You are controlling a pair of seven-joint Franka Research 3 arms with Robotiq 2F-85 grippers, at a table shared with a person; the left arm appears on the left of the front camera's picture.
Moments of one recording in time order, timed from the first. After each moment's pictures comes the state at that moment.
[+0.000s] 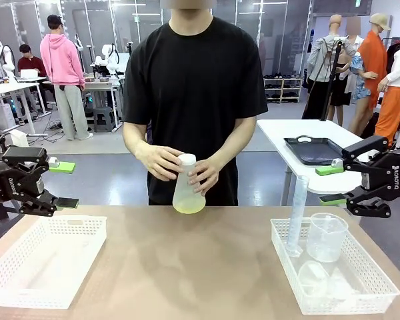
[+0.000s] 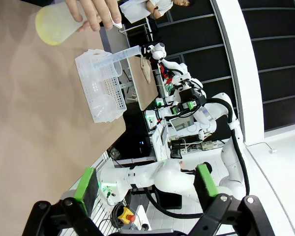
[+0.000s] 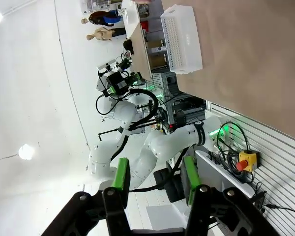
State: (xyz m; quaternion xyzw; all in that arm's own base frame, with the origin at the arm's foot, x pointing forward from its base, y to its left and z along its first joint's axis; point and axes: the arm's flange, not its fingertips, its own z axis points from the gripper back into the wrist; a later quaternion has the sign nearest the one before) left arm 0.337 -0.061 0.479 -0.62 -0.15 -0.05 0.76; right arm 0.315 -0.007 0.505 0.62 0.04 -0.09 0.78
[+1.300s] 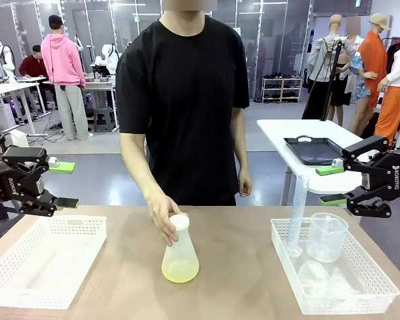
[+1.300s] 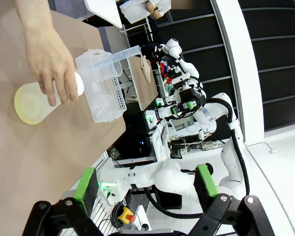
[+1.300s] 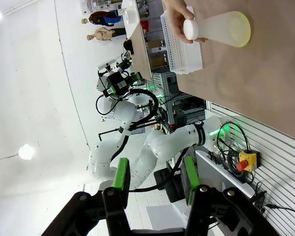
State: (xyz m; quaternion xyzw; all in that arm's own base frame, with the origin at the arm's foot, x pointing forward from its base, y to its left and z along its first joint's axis) left arm 0.337 -0.061 0.479 -0.62 -0.15 -0.05 0.76; right arm 0.314 -0.007 0.506 0.62 0.04 -0.09 0.78
